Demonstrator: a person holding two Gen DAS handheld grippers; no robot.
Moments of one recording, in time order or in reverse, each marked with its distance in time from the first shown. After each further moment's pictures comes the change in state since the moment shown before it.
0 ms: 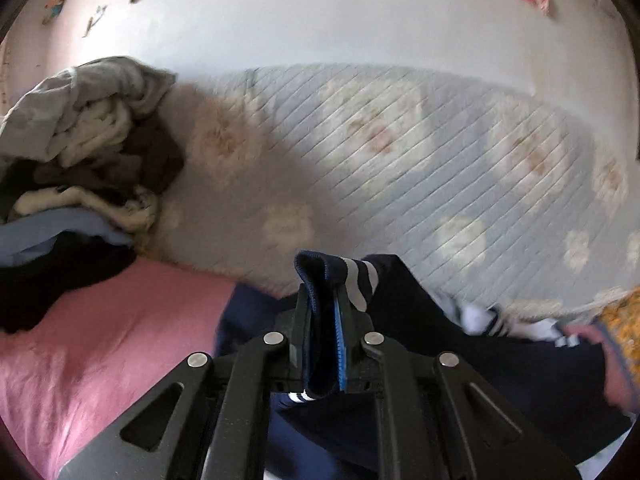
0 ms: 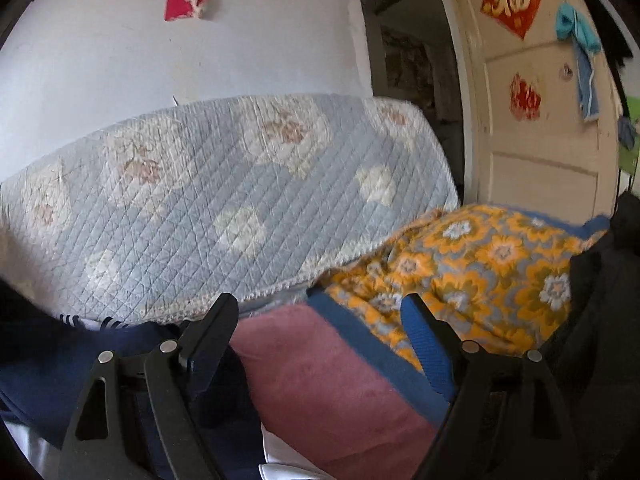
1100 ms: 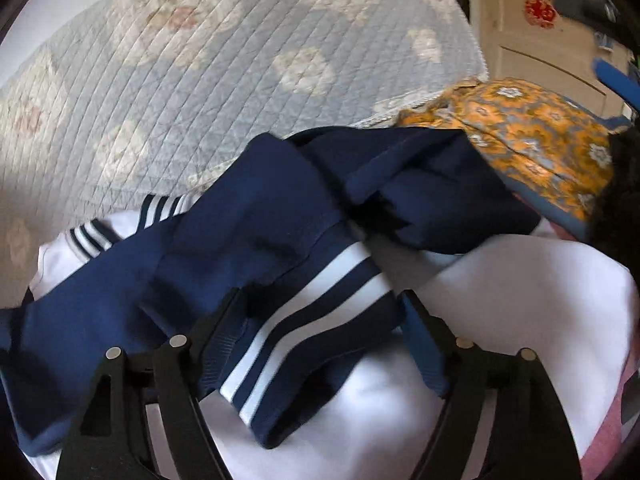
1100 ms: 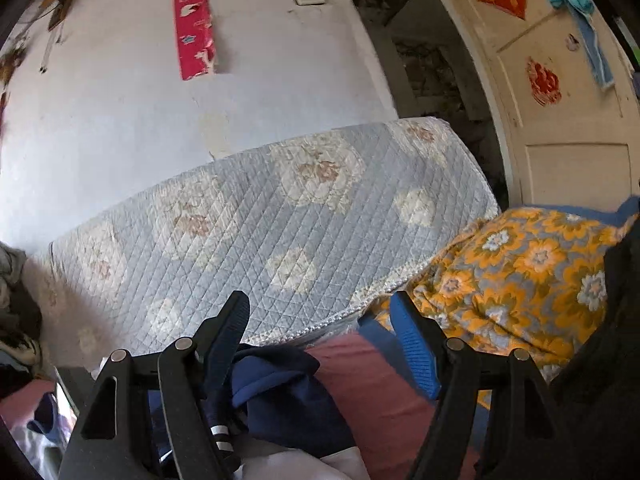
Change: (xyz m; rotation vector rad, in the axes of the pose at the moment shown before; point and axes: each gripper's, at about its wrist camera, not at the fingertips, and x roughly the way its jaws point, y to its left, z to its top) left arm -0.031 -0.250 -0.120 0.540 0.252 -0.590; right arm -0.030 -0.020 0.016 0.091 -0.142 0.116
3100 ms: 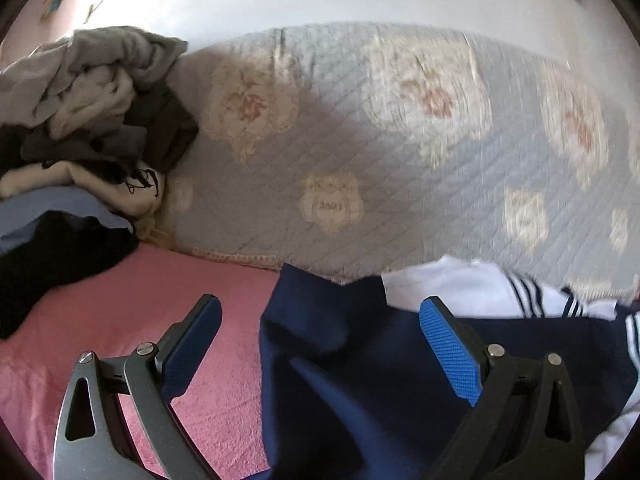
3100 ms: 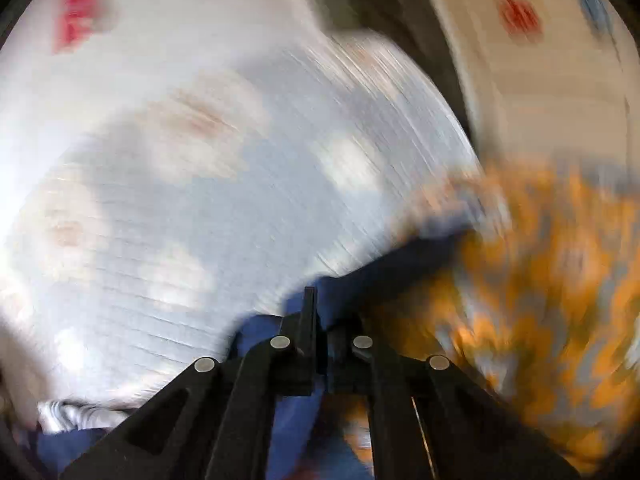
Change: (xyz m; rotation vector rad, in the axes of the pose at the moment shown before) left arm -0.104 0.324 -0.069 -0.538 -0.230 0.584; right arm 0.147 -0.041 0.066 0.073 0.141 0.063
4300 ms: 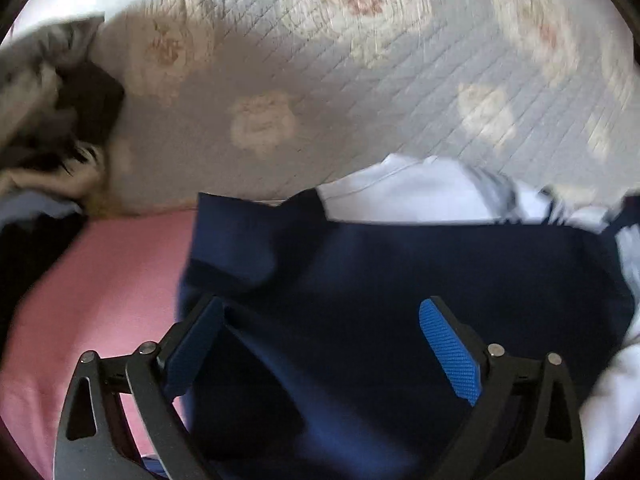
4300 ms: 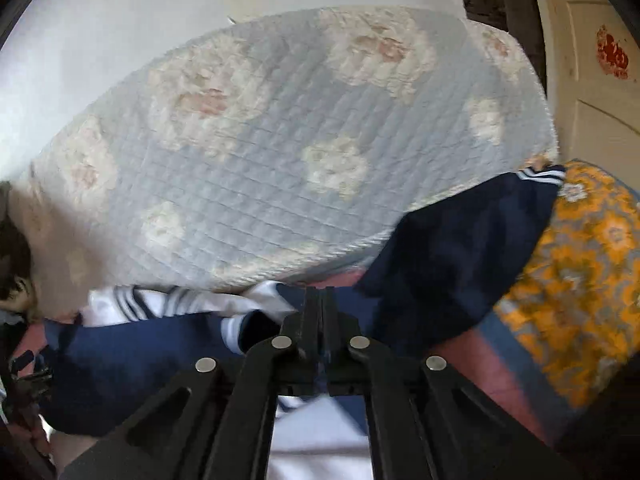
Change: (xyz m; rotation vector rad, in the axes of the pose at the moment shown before) left arm 0.025 -0.041 -0.018 0.152 0.277 -0.138; right arm -0.013 0.109 -0.074 -0.220 0.335 -0.015
